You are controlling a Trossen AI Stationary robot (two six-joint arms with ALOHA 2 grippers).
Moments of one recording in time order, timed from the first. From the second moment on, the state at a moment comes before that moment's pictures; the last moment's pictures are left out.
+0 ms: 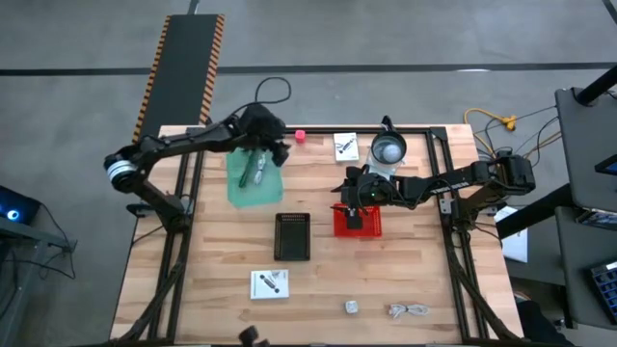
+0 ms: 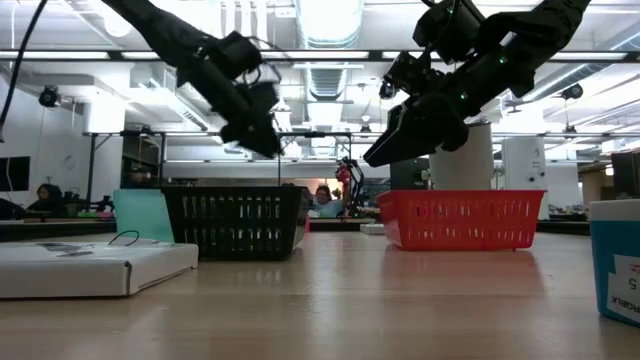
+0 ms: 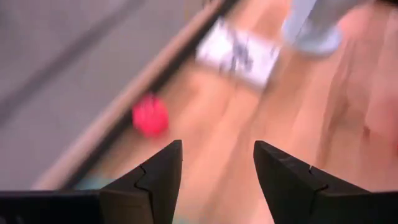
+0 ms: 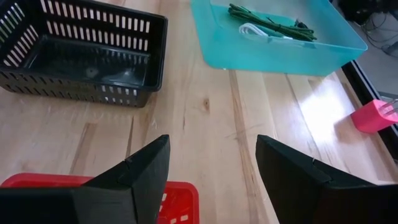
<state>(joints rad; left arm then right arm) 0.62 1.49 1.03 -0.19 0.08 0.03 -0.09 1.50 0.68 0.24 0.08 -0.22</state>
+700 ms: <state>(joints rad) 0.69 1.87 1.45 -0.53 0.12 0.52 -0.09 1.50 0.67 0.24 0.08 -0.18</state>
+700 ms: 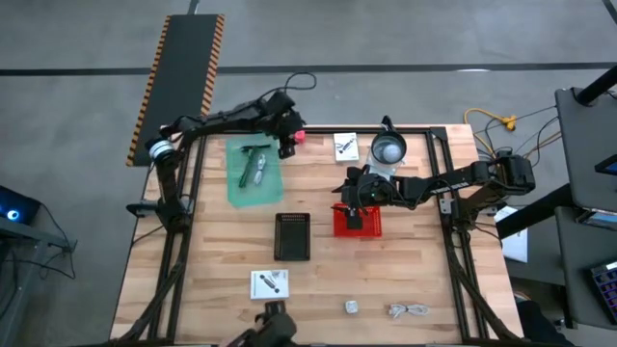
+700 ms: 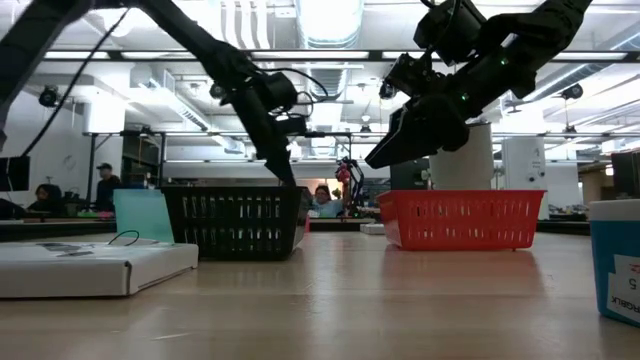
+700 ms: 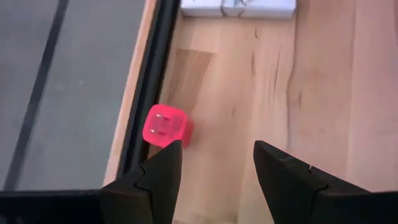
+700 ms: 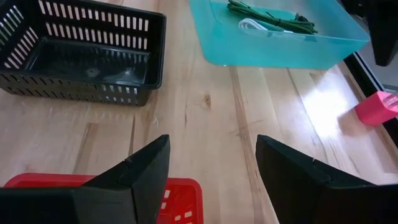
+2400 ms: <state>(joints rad) 0.74 2.12 1.59 -0.47 0.09 0.82 -0.09 1.50 0.67 0.24 0.08 -0.24</state>
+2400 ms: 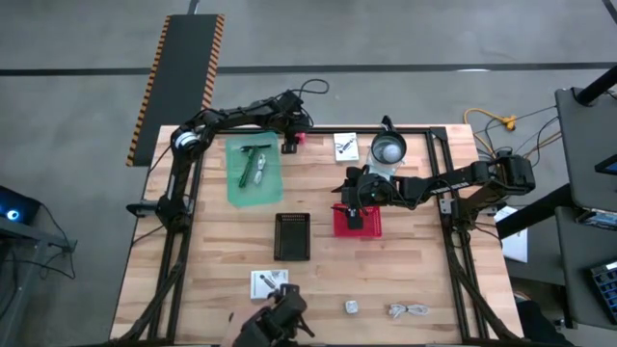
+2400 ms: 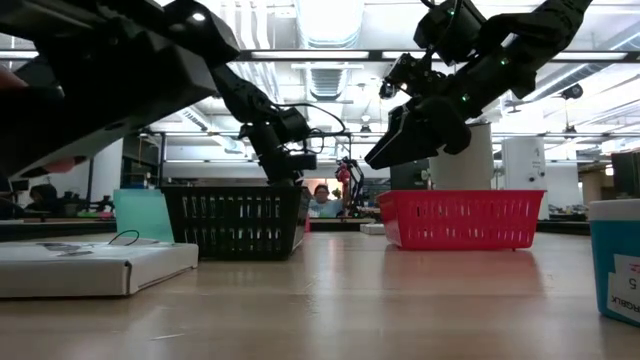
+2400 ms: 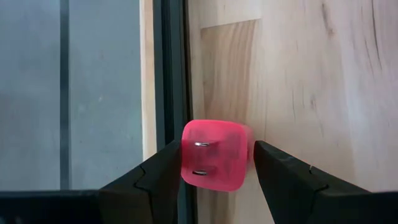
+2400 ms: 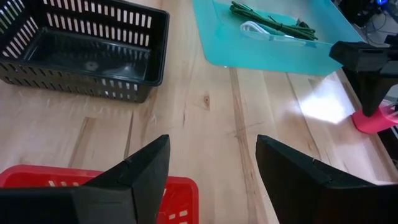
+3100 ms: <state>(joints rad) 0.72 2.12 1.59 -0.52 0.10 0.76 -0.09 1.50 0.67 0.24 0.08 -0.24</state>
